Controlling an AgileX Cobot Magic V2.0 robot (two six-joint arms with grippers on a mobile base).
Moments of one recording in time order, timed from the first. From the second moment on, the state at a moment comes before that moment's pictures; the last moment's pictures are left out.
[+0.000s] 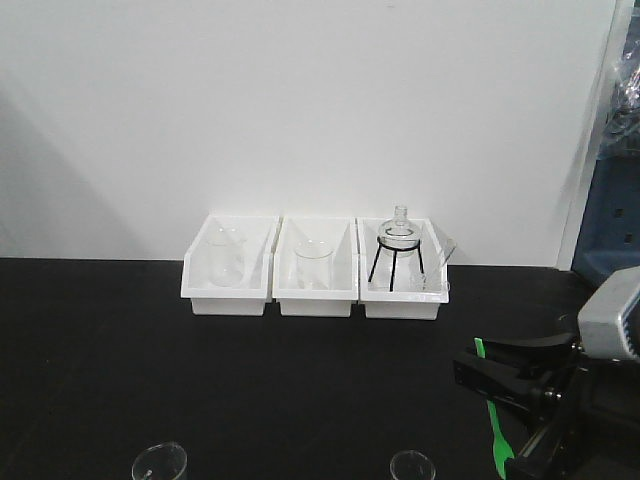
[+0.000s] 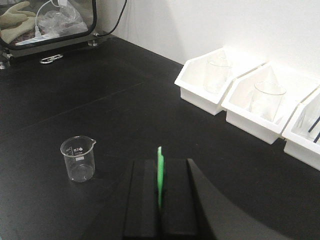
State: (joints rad) left arm -0.17 0.64 -0.42 0.36 -0.41 -0.44; right arm 0.14 1.07 -0.75 -1.66 -0.61 1.48
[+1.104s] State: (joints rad) left arm -0.17 0.64 -0.42 0.36 -0.41 -0.44; right arm 0.14 1.07 -0.75 -1.66 -0.61 1.48
